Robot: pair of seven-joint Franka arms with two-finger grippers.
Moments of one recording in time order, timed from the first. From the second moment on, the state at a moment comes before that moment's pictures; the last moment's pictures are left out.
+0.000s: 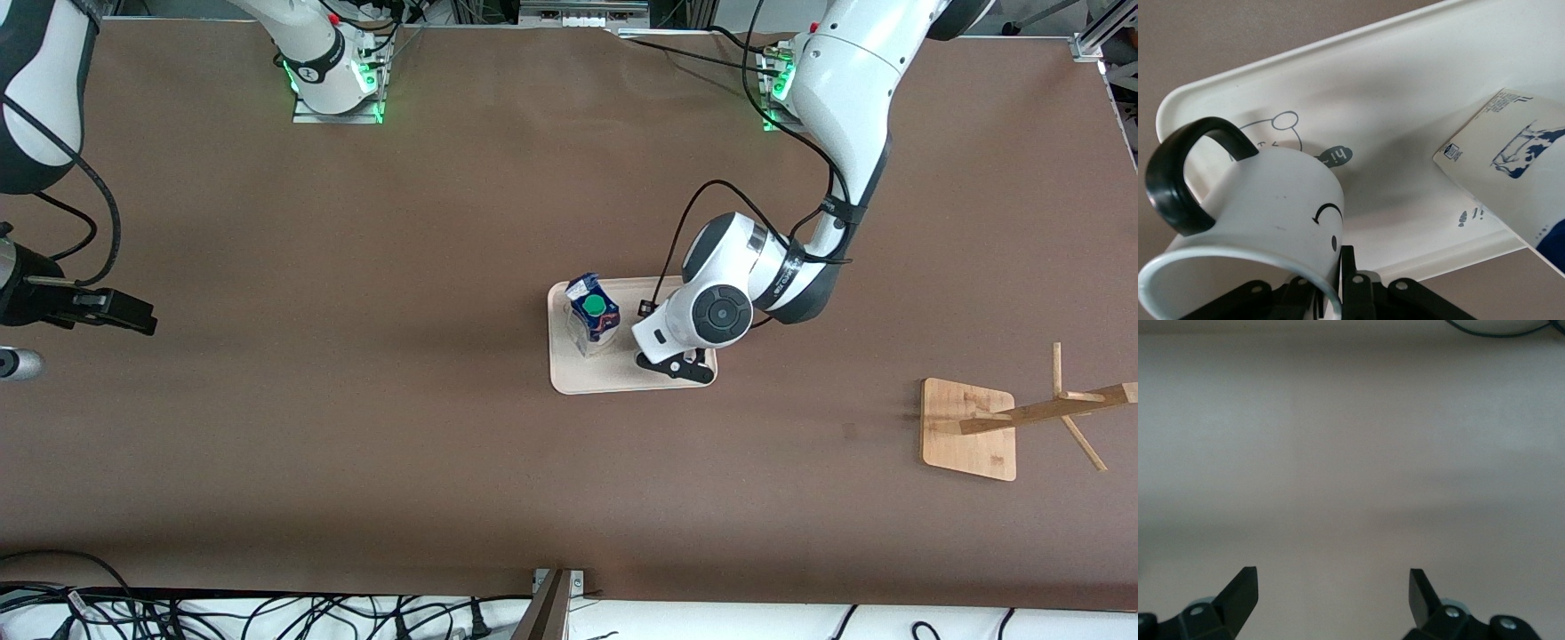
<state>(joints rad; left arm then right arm) -0.40 0.73 -0.12 -1.49 -0.12 1.95 -0.23 0.31 0.45 -0.44 -1.13 0.13 1.54 -0.04</state>
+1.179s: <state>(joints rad) -0.28 0.49 -0.03 -1.45 -0.16 1.83 -0.27 0.01 0.23 -0.05 -1.33 -0.05 1.60 -0.05</state>
